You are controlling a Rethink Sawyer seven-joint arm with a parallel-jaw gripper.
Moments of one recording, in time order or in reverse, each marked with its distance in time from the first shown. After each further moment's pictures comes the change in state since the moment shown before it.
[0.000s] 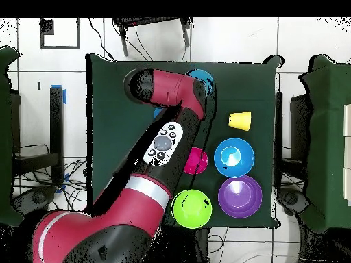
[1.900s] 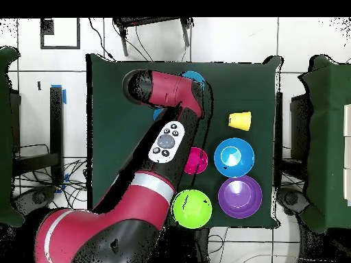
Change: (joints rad) arm -0.014 -0.002 0.075 0.005 0.000 0.000 0.000
